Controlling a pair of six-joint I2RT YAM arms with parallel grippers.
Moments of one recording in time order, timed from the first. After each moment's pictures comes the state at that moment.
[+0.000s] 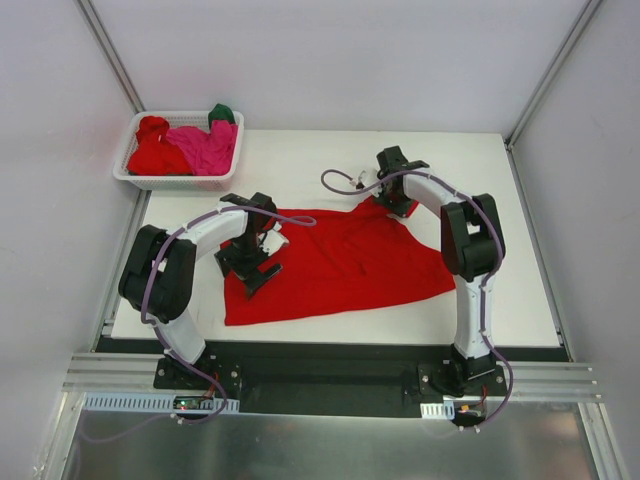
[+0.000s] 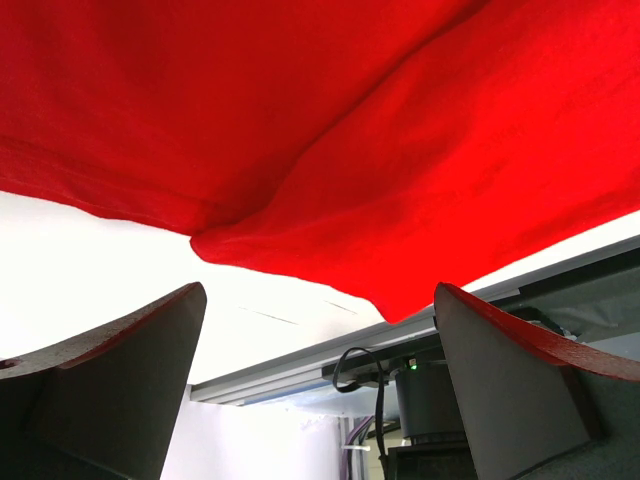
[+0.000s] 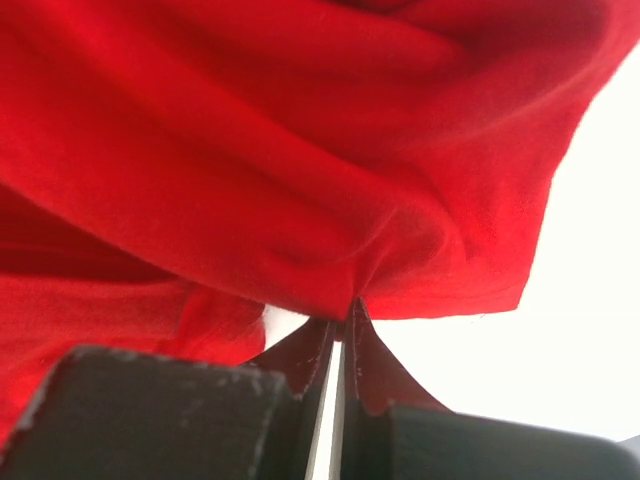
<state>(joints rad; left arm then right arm) -0.42 1.72 1.12 -1.11 0.02 0.36 0.36 2.17 1.67 -0.72 0.15 -0.73</state>
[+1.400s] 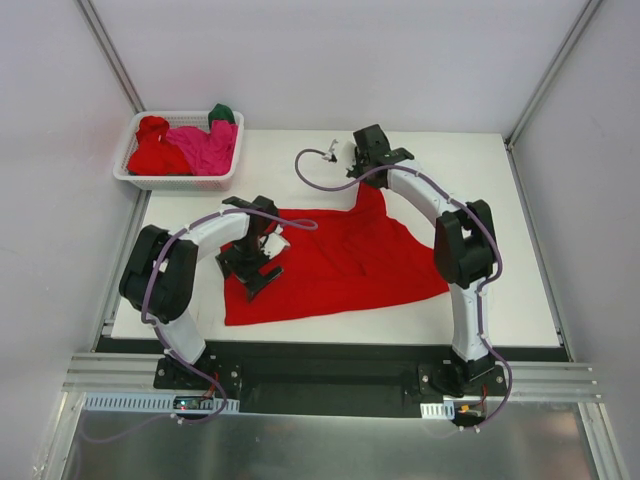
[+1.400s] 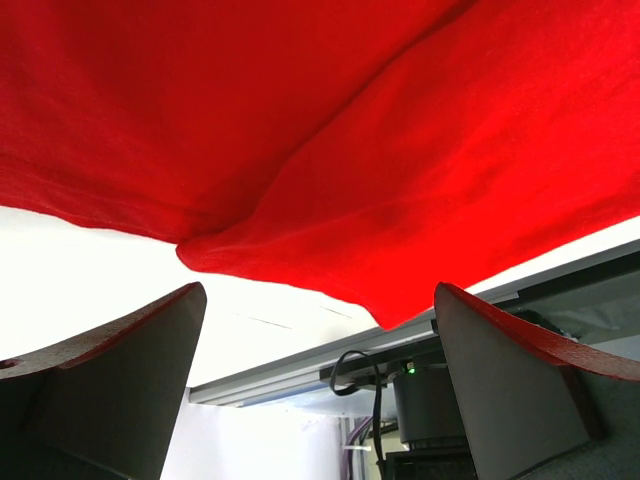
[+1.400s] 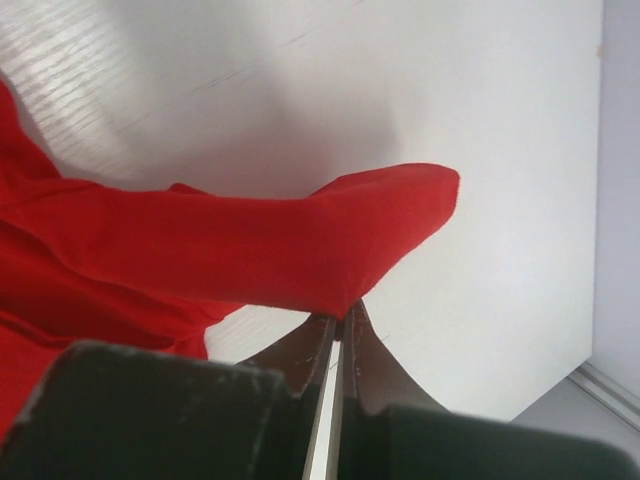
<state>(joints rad) -0.43 1.72 1.10 -1.09 0.02 0.35 0.48 2.13 1.84 -0.59 0.19 -0.76</state>
